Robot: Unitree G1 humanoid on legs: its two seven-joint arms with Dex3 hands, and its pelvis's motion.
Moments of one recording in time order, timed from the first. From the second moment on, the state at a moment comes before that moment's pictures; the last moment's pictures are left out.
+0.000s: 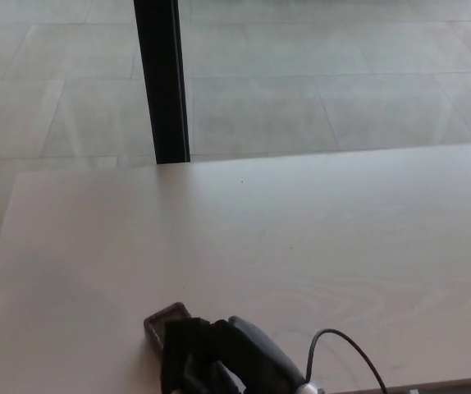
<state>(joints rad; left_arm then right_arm) -0.18 0.66 0.63 1.31 -0.30 -0.08 -0.05 -0.35 -0.07 0.57 0.57 -0.33 -0.47 -0.07</state>
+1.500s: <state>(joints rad) -0.17 0.67 0.61 1.30 -0.30 -0.08 -0.04 -0.40 -0.45 -0.04 0.71 -0.26 -0.28 -0.08</state>
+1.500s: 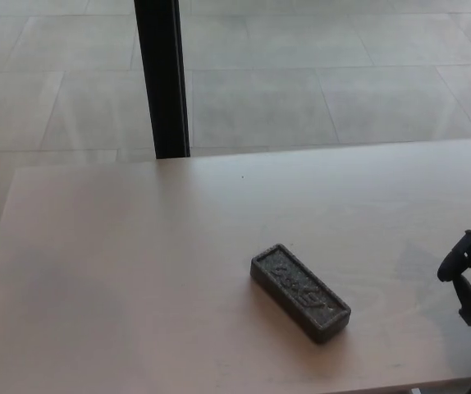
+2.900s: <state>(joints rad) -0.02 0.65 0.62 1.31 -0.30 -0.08 -0.07 0.06 -0.55 -0.93 0.90 0.13 -0.12 -0.19</state>
